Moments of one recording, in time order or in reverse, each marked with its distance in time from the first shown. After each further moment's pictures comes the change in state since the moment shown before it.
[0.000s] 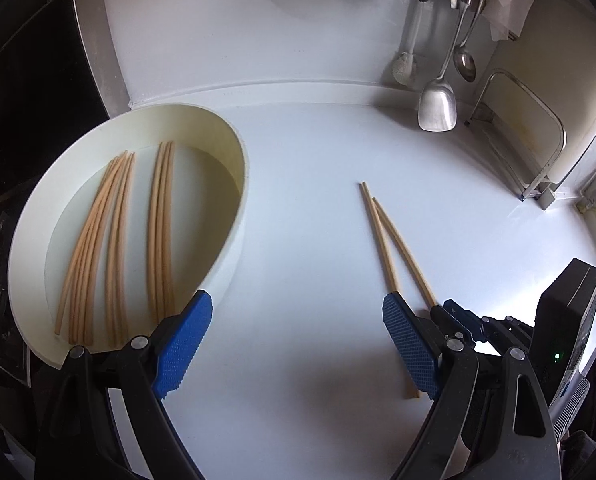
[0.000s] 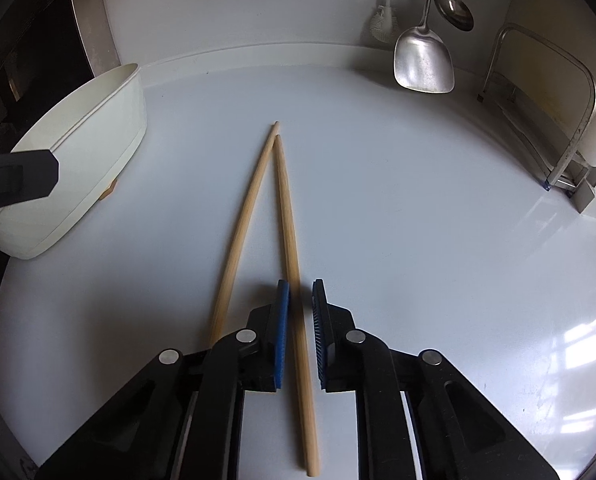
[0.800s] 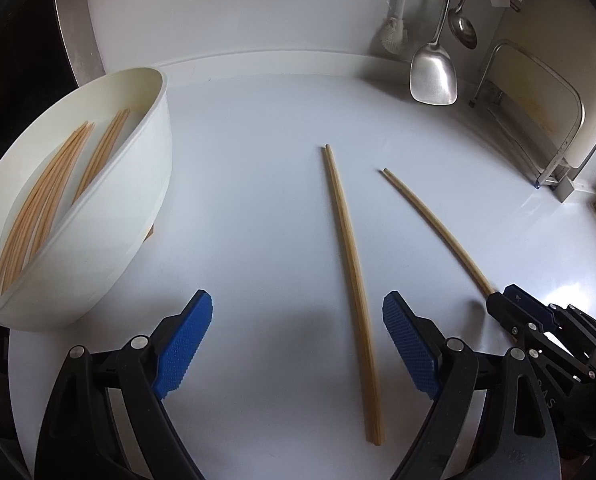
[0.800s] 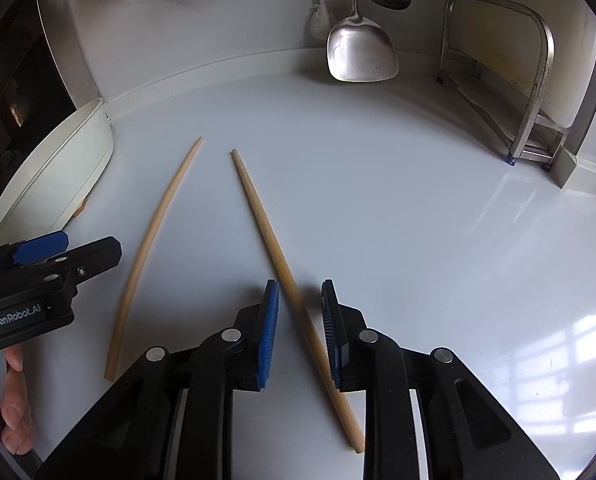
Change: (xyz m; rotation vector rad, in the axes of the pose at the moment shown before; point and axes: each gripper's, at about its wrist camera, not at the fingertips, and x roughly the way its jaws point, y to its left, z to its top) left arm 0.063 -0.054 -0.027 -0.045 -0.005 0.048; right arm -0.012 -0.079 -0.008 0.045 -0.032 0.049
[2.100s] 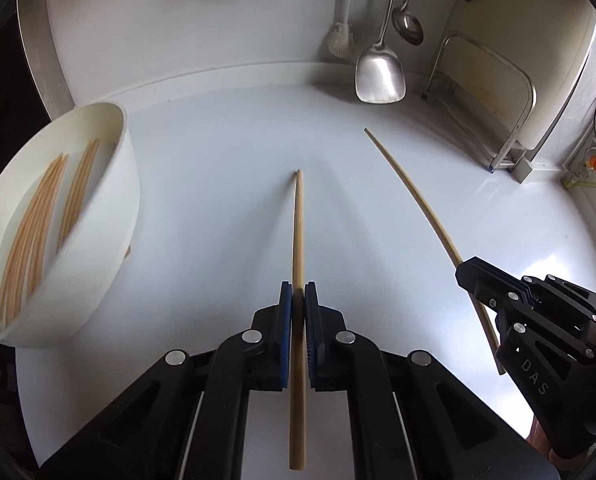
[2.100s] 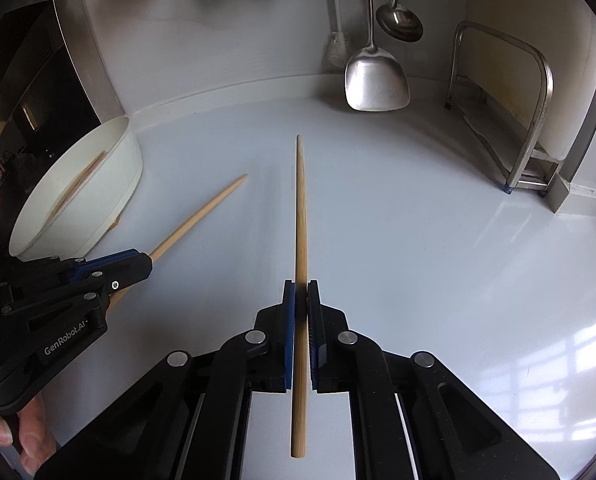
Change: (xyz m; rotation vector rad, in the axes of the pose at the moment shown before) left arm -0.044 -0.016 0.010 0.101 -0.005 -0.098; right arm -0.045 0.020 0.022 0.002 -0.029 0.034
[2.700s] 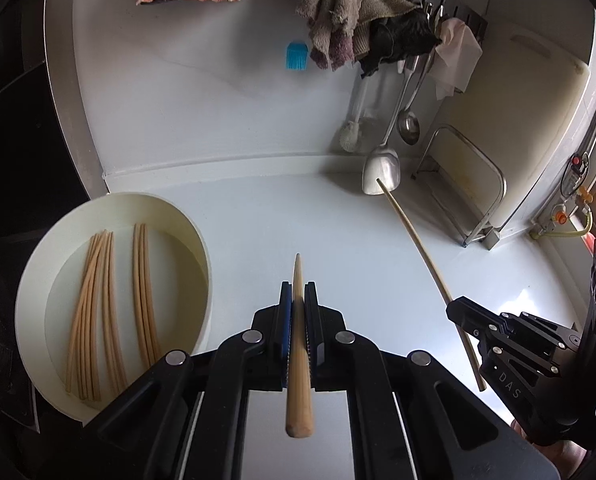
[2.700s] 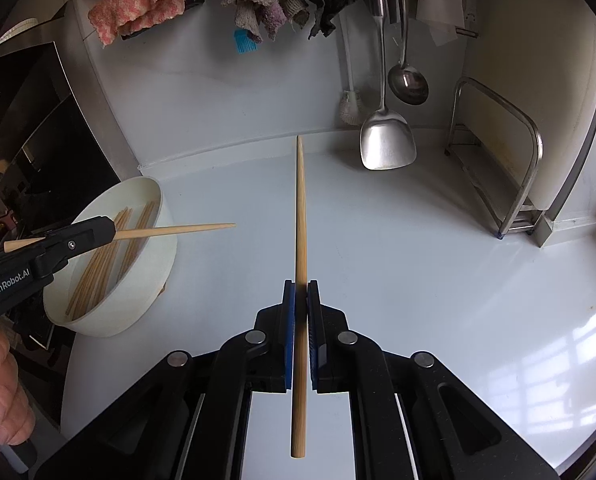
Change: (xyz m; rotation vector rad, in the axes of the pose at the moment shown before) left arm -0.092 0.067 0.066 -0.009 -0.148 -0.077; right arm -0.051 0.047 0.047 0.066 -0.074 -0.017
